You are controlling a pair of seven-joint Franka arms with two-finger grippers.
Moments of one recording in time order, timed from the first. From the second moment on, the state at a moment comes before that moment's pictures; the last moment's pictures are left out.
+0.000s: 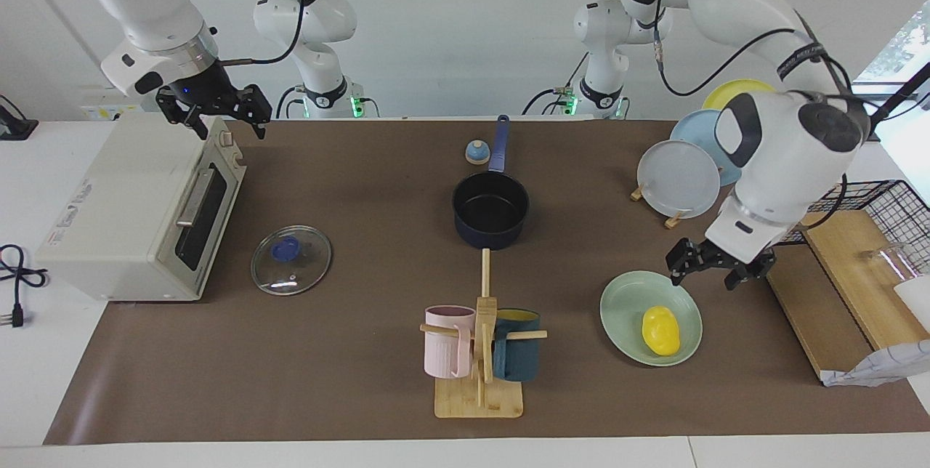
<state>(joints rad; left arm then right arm) -0.06 0.37 -0.09 -1.29 0.01 1.78 0.04 -0.01 -0.03 0.02 -1.60 -0.03 1.48 0.00</state>
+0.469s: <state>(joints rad) -0.04 0.11 -0.09 -1.34 0.01 1.45 0.04 -0.02 -0.03 0.02 -1.60 -0.03 1.48 0.00</state>
